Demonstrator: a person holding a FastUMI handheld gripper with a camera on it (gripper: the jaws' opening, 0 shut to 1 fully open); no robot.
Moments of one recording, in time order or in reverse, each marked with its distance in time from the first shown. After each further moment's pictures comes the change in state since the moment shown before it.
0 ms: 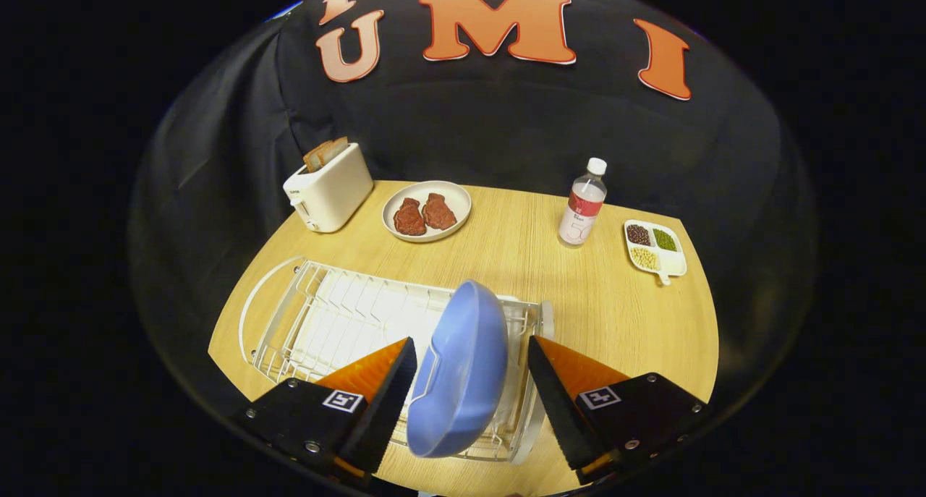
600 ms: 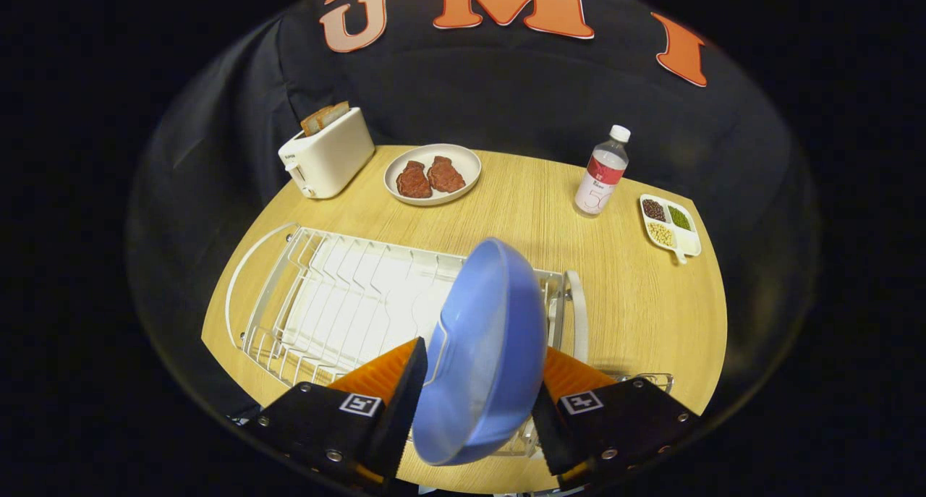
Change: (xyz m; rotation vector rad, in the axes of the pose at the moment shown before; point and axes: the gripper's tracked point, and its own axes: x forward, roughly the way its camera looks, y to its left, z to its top) arm 0.022 0.016 -0.039 -0.041 0.126 -0.022
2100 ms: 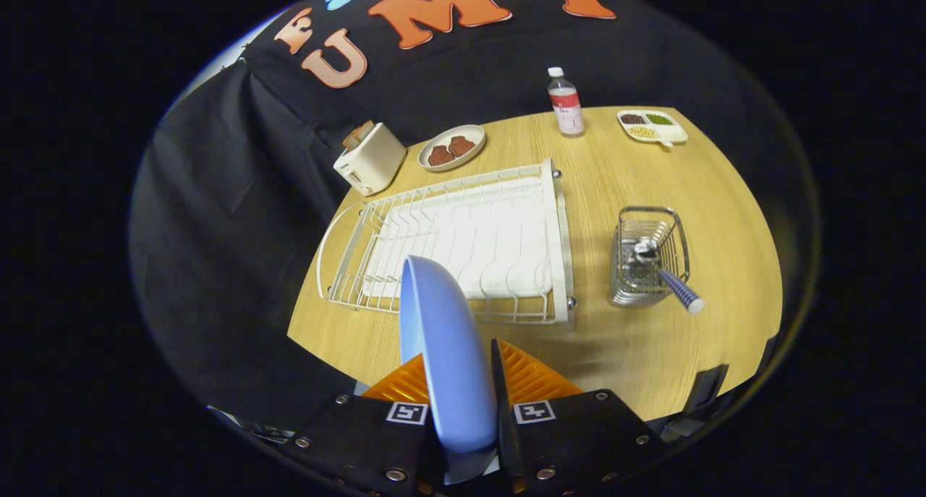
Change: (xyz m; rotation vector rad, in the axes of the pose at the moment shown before) arm -0.112 0.009 -0.149 0.317 0.004 0.327
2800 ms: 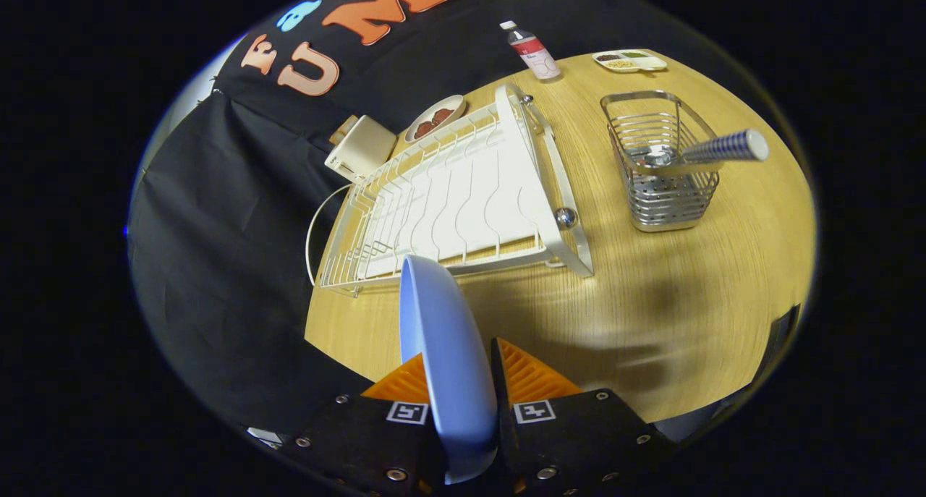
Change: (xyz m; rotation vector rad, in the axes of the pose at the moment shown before) arm 0.066 -0.029 -0.065 0.143 0.033 0.095
